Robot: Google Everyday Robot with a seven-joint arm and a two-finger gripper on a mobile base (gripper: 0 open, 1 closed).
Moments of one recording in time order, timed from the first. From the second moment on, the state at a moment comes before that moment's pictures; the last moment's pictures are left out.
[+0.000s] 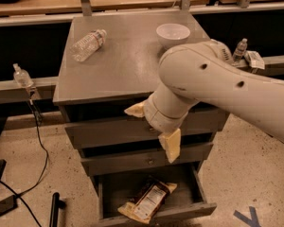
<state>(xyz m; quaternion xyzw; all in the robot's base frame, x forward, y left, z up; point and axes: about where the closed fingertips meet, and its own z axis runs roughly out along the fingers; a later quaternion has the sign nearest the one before) 0.481 -0.027 0.777 -0.90 0.39 -0.03 0.17</state>
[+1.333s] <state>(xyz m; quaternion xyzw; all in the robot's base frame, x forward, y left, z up) 0.471 0.073 0.696 -0.96 0.16 -0.01 0.24</state>
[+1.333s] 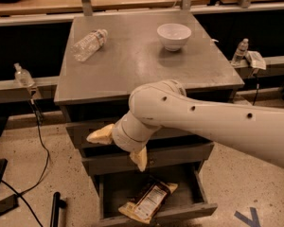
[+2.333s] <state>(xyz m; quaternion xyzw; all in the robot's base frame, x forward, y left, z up) 0.484 -0.049 0.585 -1.00 0.06 -0.01 -0.02</state>
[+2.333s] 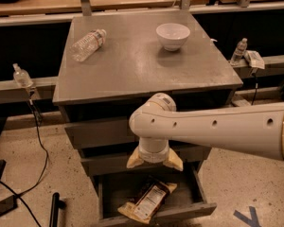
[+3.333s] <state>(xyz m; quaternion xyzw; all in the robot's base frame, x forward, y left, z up) 0.489 -0.145 0.460 -1.00 0.06 -0.07 0.02</state>
